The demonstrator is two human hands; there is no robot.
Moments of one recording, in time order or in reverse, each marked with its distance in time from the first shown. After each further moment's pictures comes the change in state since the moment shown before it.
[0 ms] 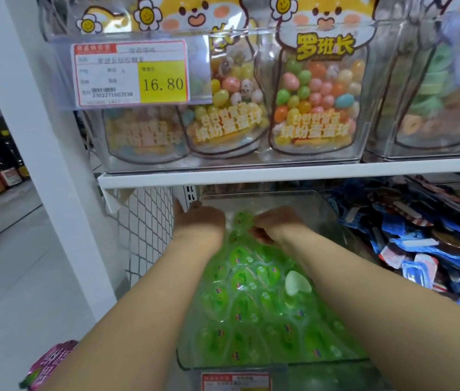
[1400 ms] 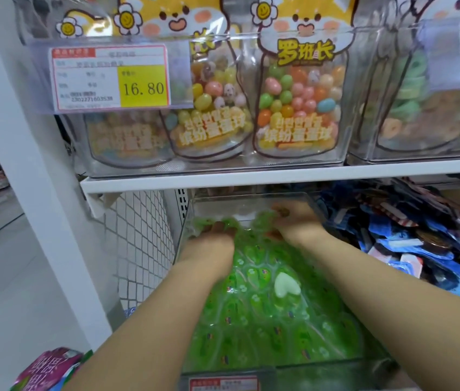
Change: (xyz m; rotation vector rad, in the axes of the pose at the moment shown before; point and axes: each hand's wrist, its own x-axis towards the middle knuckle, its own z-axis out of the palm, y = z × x) left_hand -0.014 0.022 0.028 -0.160 0.021 0.149; right_hand -0.010 0.005 -0.032 0.004 0.200 -0.184
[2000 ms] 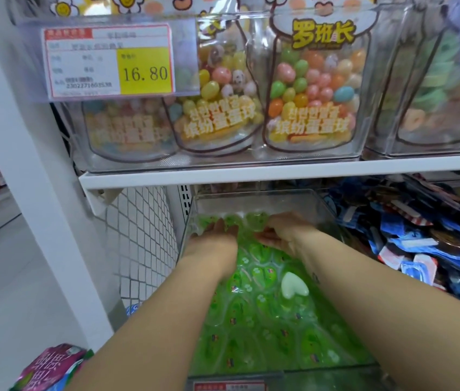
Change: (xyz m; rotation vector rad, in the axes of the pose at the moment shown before) left_hand 0.008 -0.002 0.004 0.026 -0.120 -0.029; right_hand 0.028 0.018 0.030 0.384 -0.081 0.386
